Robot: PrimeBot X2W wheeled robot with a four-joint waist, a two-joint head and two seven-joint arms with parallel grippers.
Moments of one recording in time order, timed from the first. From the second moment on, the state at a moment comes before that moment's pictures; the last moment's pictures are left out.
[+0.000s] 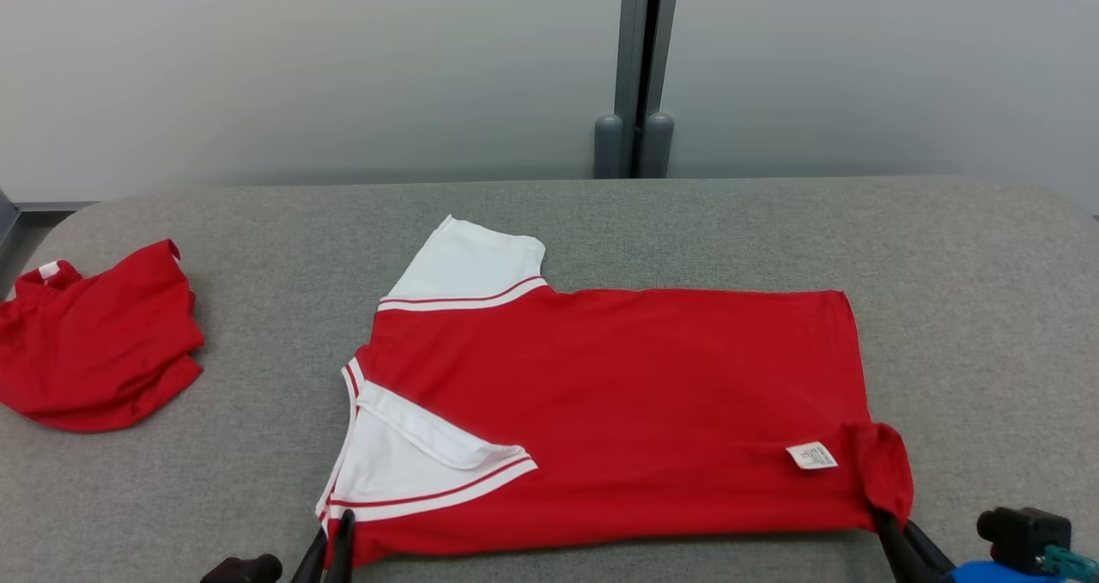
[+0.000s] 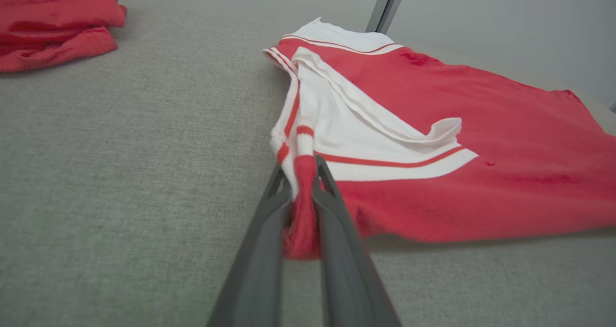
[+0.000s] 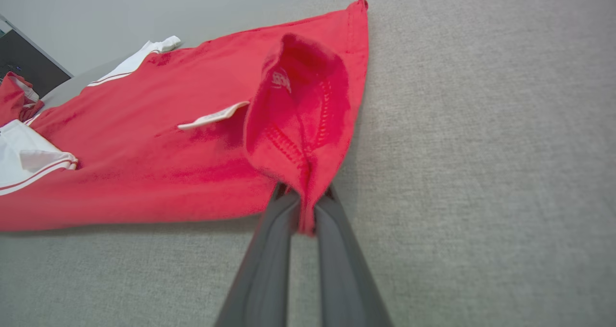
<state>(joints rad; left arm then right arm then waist) -0.01 0.25 -0.39 0.50 -0.57 -0.03 -0.26 -0.02 -0.27 0.19 0.46 0.59 0.13 -0.12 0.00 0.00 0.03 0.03</state>
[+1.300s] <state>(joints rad) -0.04 0.16 -0.11 0.17 -0.30 0.00 -0.26 0.00 -0.12 -0.02 0.14 0.33 0.13 -0.22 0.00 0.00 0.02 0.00</state>
